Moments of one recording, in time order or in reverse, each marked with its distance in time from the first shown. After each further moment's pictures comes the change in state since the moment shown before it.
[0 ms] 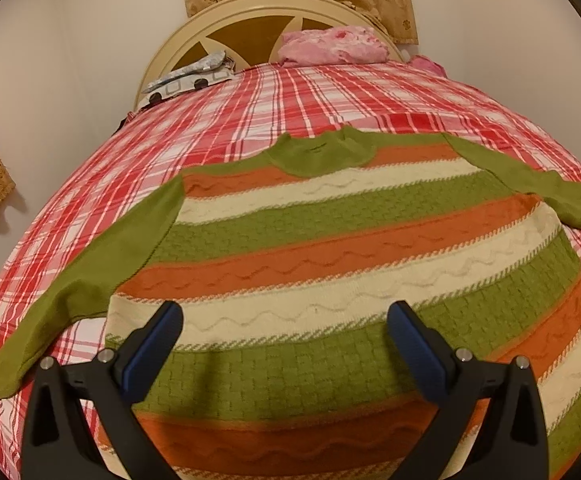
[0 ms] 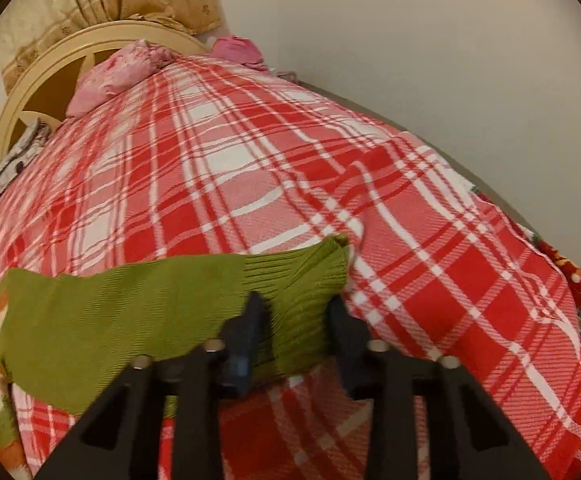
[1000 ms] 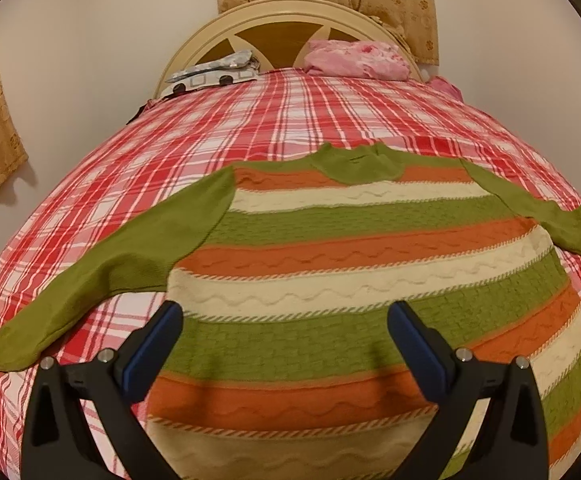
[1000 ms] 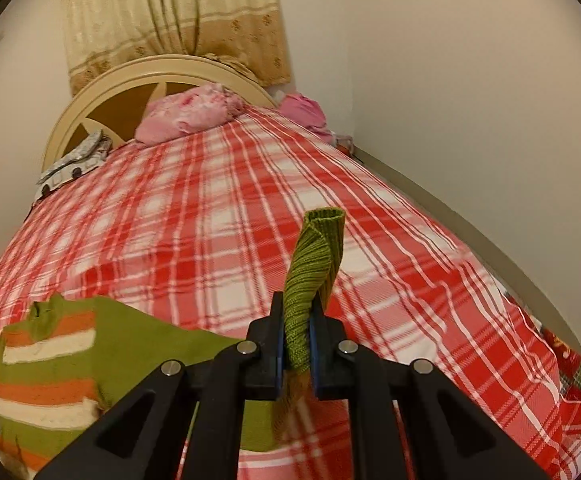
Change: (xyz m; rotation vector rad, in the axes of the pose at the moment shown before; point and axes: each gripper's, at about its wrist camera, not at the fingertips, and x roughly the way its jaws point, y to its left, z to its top) left arm -0.030 0.052 -0.012 -0.110 -0.014 -0.001; right arm -0.102 0.117 0.036 -0.158 -0.217 0.113
